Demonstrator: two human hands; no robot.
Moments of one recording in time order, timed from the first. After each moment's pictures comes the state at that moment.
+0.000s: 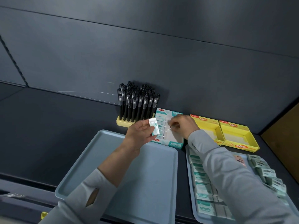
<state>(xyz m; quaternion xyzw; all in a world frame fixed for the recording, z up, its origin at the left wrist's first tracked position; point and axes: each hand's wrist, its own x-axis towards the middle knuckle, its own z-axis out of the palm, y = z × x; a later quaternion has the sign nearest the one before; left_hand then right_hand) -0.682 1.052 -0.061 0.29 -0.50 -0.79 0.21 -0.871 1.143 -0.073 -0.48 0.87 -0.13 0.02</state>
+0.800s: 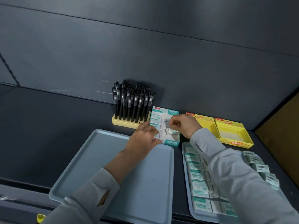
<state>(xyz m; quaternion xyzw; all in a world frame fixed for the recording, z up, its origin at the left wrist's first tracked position) -0.696 1.049 -0.104 0.13 -0.96 -0.18 0.18 -0.856 1.165 -0.046 -0.46 0.87 -0.15 0.08</state>
